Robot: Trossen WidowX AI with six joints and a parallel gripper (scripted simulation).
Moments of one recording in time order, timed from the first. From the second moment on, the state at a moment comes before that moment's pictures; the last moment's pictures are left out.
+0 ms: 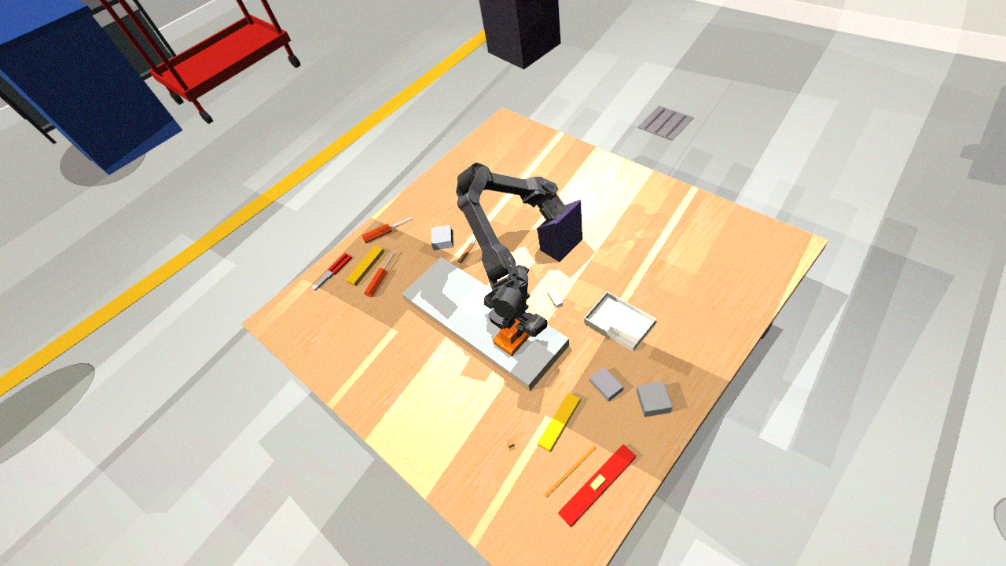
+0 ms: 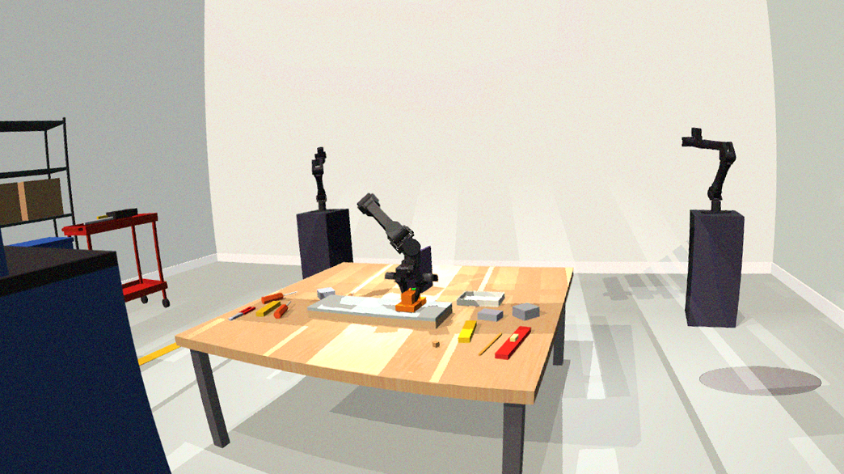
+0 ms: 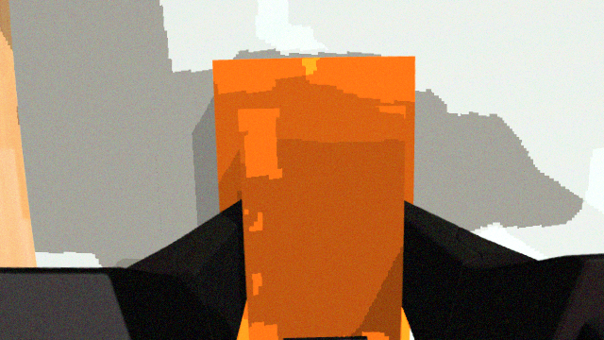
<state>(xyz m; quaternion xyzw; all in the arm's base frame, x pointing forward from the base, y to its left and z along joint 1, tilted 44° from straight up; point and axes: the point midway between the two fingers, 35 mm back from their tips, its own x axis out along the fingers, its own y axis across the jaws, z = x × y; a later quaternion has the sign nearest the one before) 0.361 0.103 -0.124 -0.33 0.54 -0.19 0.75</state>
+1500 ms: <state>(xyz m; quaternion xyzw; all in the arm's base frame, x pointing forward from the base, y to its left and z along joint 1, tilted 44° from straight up) 0.355 0.145 -0.163 -0.33 0.54 -0.18 0.75</state>
